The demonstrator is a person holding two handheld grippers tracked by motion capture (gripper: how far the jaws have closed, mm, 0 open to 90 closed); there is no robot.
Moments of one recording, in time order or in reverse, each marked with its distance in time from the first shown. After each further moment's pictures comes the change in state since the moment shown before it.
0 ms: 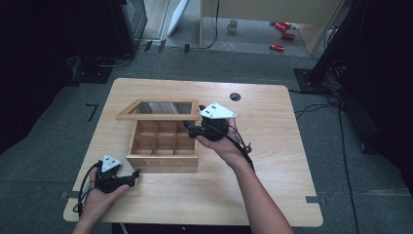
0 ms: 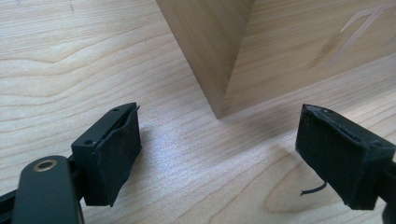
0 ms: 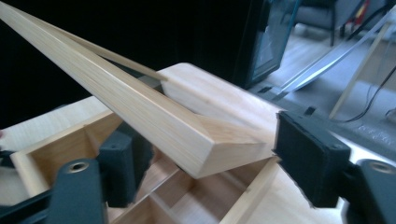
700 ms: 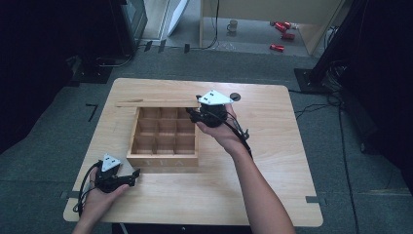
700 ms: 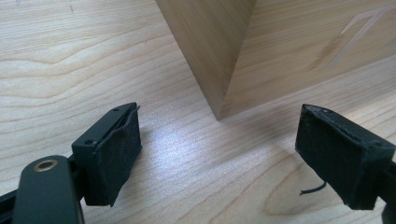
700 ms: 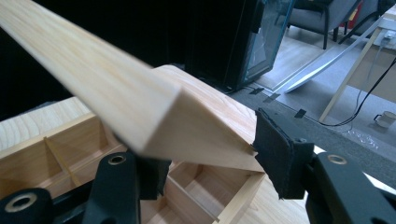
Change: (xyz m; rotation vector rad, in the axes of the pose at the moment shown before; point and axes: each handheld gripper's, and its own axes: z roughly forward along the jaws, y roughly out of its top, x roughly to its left) left arm 0.000 0.001 0.000 0.002 -0.003 -0.003; right arm -0.025 0.013 0.028 0.013 -0.020 -0.030
